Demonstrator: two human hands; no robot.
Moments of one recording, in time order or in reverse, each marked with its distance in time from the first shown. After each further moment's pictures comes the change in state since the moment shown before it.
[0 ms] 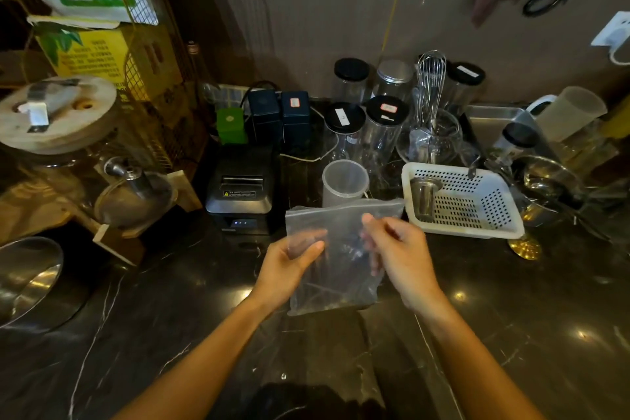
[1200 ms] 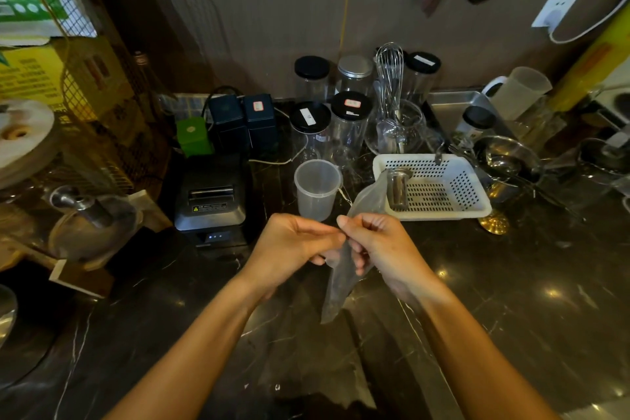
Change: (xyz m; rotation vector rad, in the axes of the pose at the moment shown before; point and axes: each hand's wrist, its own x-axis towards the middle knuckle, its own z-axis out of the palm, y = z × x) left_hand 0.015 0.086 0.022 0.101 -0.386 -0.019; right_hand 0.000 -0.026 -0.008 0.081 -0.151 0.156
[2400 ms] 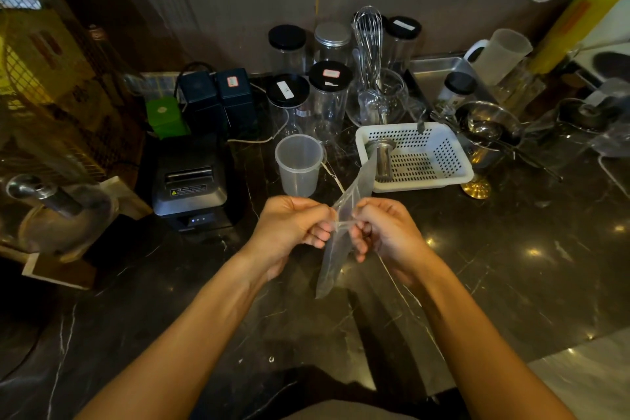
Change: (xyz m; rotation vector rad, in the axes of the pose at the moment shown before) left_hand 0.007 0.000 0.027 -0.151 0.057 -0.239; right_hand -0.025 0.014 -0.025 0.181 -0.040 0.041
